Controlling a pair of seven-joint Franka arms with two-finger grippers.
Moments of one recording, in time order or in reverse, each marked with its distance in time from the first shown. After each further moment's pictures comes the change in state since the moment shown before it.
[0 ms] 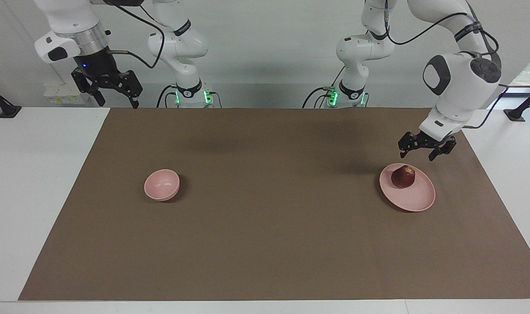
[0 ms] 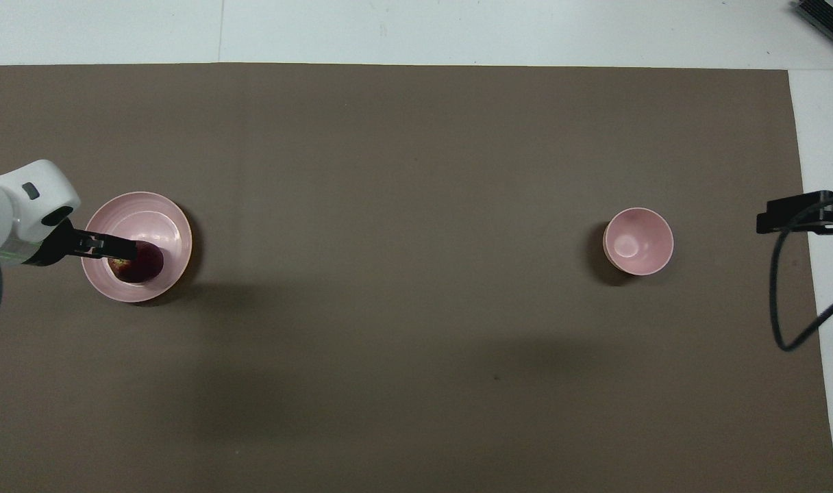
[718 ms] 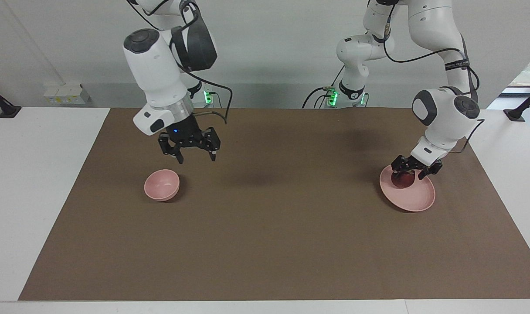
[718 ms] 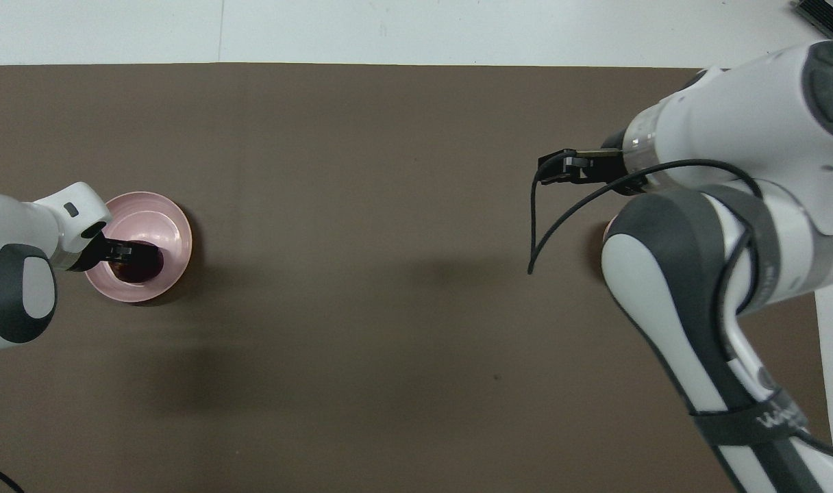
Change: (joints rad) left arm 0.032 0.101 0.000 -0.106 -0.020 0.241 0.037; right arm 0.268 0.247 0.004 -0.020 0.126 0.355 0.196
